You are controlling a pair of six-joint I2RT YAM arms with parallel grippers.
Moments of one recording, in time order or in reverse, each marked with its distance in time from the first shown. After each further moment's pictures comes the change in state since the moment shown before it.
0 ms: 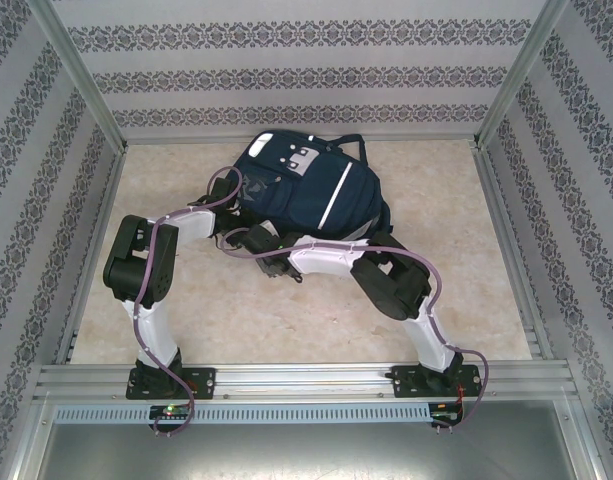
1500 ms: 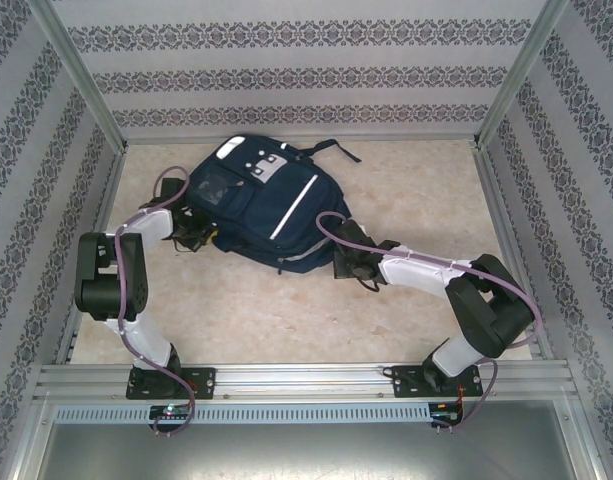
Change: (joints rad) left arm 0.297 -0.157 -0.074 -0.186 -0.064 0.061; right arm -0.304 -0.592 -0.689 0.145 -0.203 0.225
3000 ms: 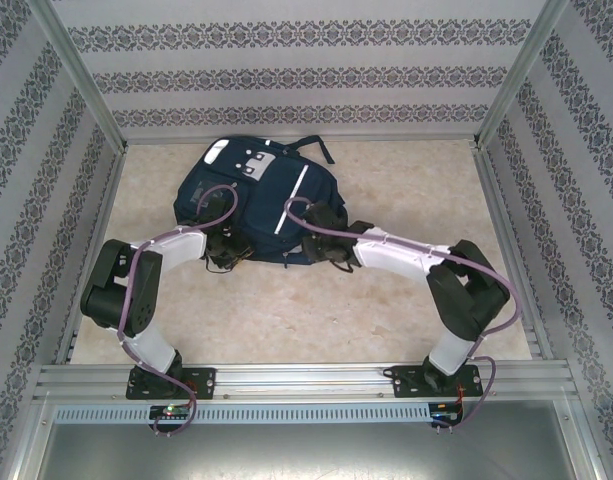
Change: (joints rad) left arm -0.334 -0.062 -0.148 0.100 -0.094 -0.020; right arm 0.119 0.145 0.296 -0.051 -0.050 -0.082
